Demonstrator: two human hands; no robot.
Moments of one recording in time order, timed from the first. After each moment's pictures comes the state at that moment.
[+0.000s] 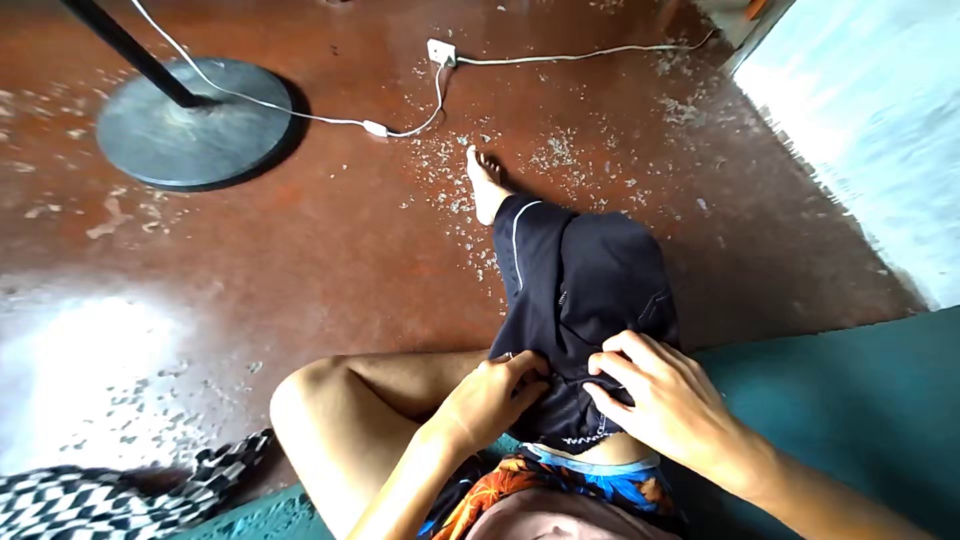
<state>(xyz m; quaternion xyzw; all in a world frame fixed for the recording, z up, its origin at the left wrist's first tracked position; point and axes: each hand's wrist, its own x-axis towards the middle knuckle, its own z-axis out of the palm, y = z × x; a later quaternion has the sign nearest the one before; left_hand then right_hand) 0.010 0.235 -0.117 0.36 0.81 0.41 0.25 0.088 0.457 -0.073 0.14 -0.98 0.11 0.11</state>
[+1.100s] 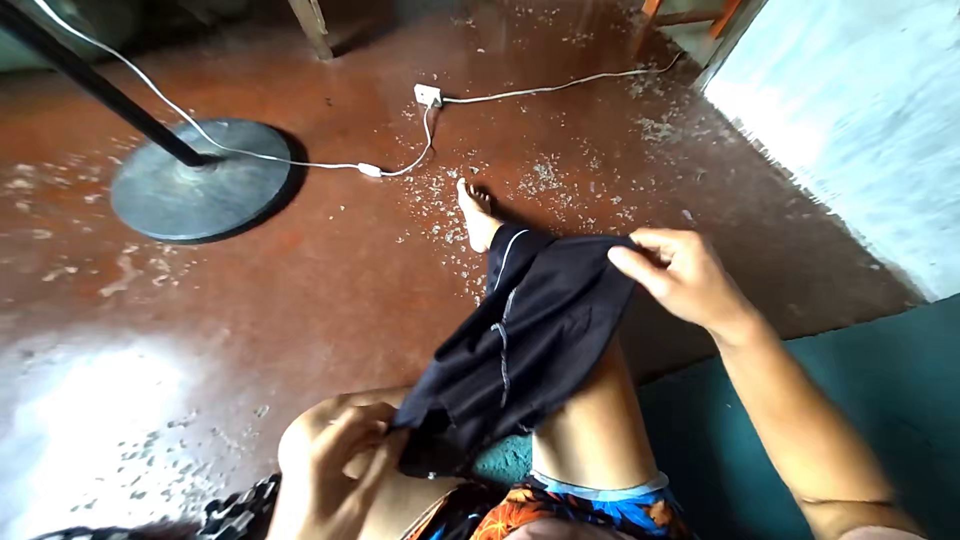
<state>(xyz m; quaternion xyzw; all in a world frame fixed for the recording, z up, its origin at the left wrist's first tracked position) 0.033 0.121 -0.089 0.15 0.84 0.52 0.02 -0.014 0.516 -0.028 0.07 -0.91 0.38 0.15</state>
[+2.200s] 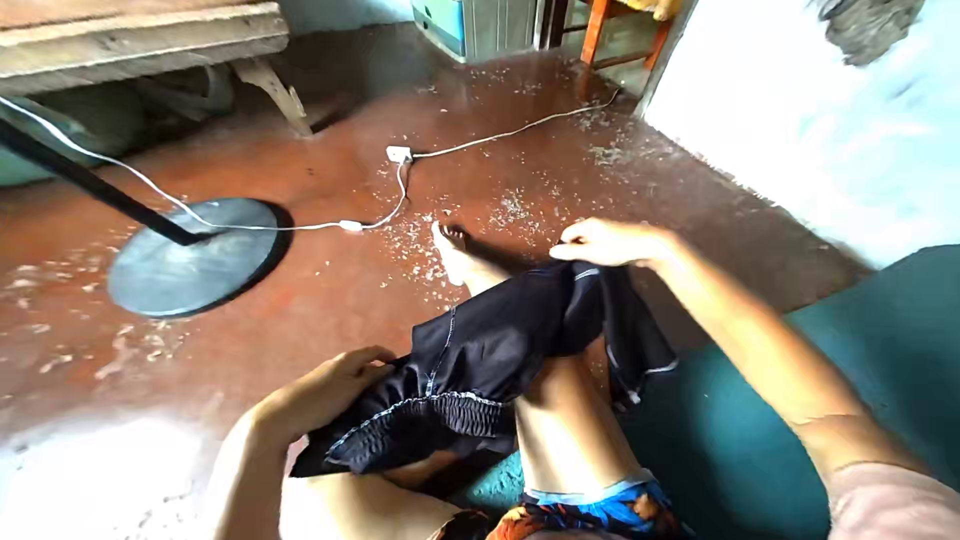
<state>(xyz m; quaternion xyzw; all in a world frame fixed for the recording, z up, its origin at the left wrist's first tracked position) -0.096 0.157 -0.026 0.19 0.88 0.25 0.35 -0.072 0.559 0.002 0.03 -0.95 0.29 -0.12</state>
